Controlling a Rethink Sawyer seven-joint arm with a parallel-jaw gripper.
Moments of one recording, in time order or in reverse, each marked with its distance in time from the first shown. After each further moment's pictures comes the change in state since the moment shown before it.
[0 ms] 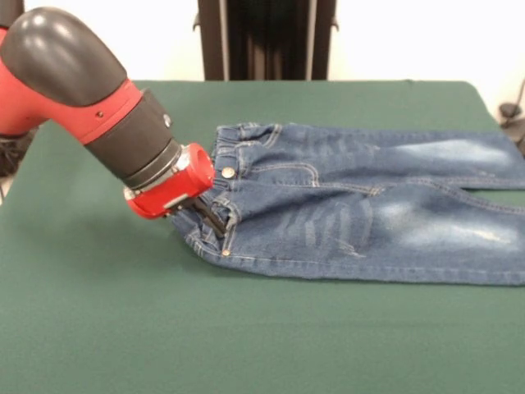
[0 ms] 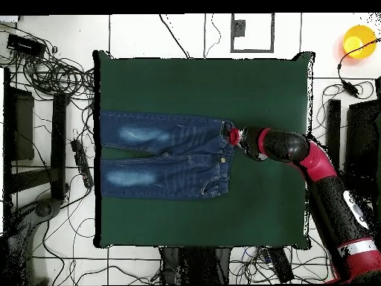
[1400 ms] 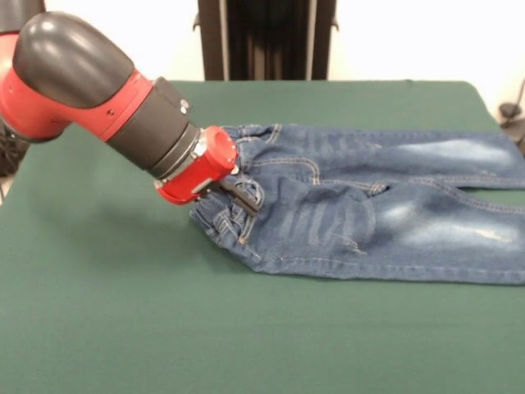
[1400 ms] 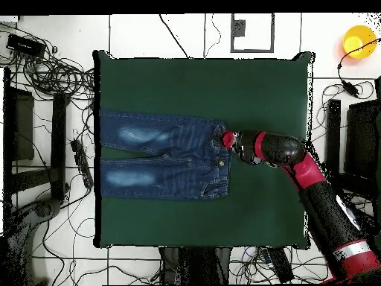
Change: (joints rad) arm -0.009 0.029 -0.026 0.074 0.198 -0.001 0.000
